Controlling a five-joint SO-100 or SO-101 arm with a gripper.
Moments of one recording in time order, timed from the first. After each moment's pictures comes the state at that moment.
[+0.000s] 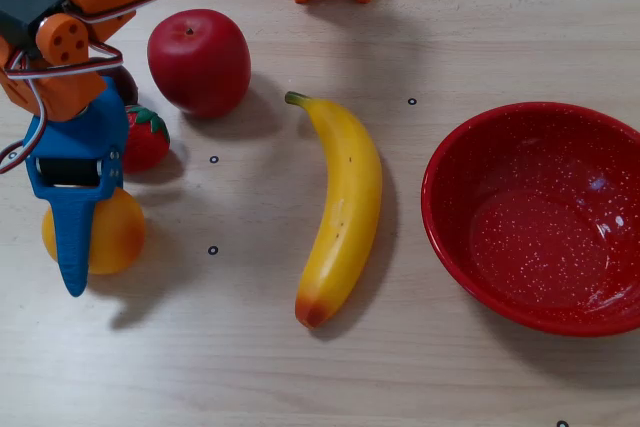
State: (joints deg) arm -30.1 31.3 29.4 85.1 40.0
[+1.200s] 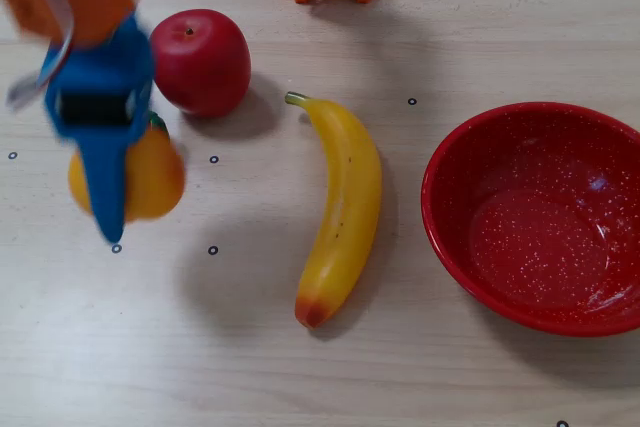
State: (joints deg) arm -20.1 46.3 21.4 100.8 34.7
